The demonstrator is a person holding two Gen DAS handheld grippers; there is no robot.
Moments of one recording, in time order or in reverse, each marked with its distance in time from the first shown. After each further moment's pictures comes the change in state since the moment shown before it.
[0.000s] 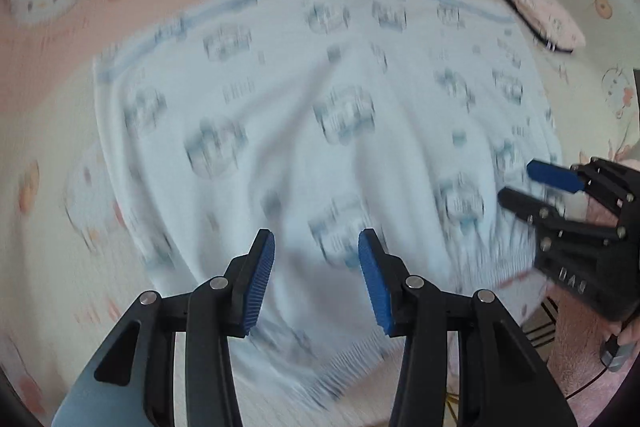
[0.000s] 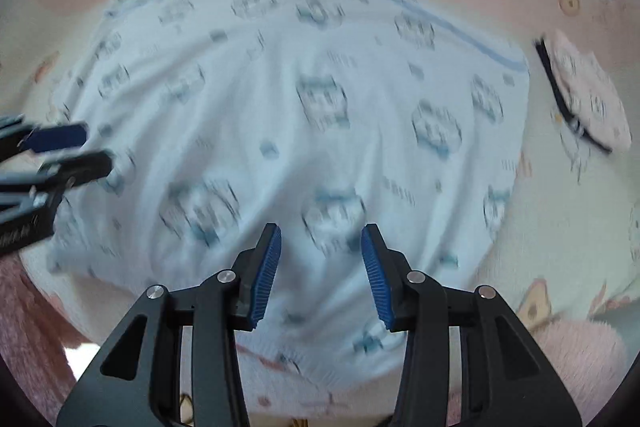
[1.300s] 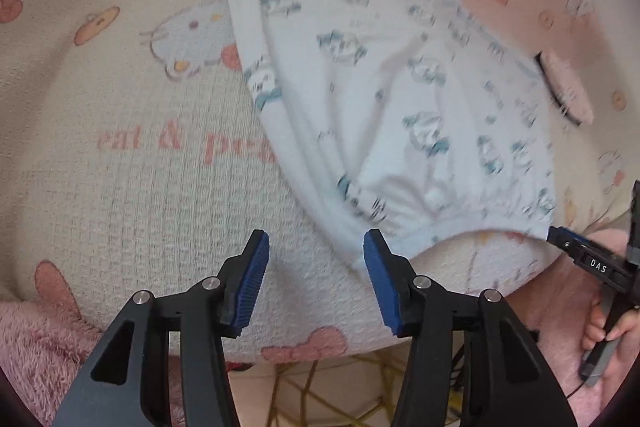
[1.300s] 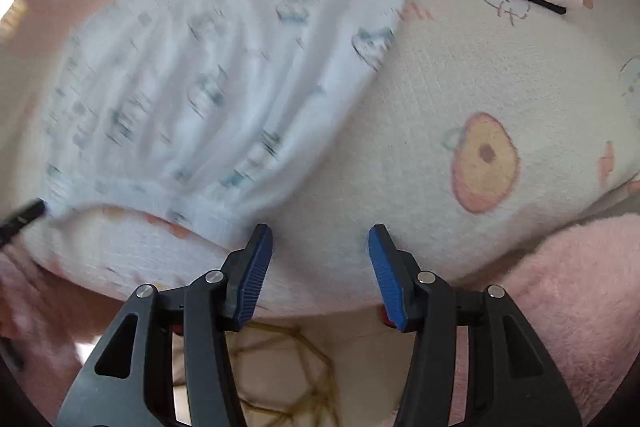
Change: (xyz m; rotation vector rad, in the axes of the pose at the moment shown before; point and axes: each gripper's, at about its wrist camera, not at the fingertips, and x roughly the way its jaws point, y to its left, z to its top) left arm -0.032 0.071 -0.058 -0.343 -0.113 -0.107; right arm -0.034 -0.084 -0.071 0.266 -0.008 0.111
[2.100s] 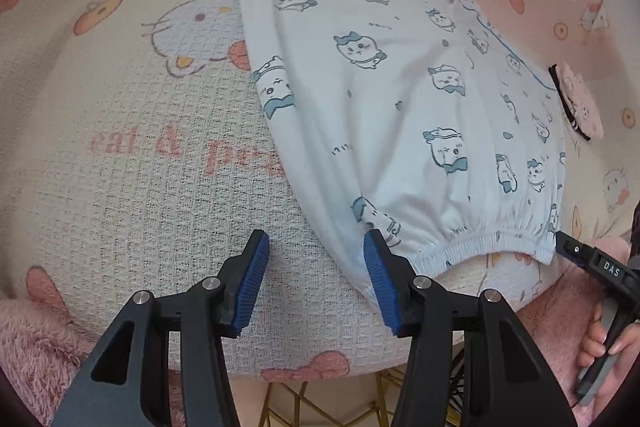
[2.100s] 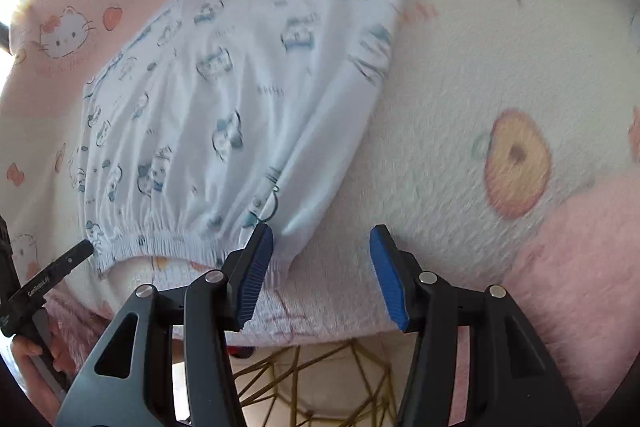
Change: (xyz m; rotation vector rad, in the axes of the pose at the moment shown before) left arm 0.027 0.006 0.001 -0.038 0.038 0.040; right arm 0.027 -0.002 0.002 0.150 0.033 0.106
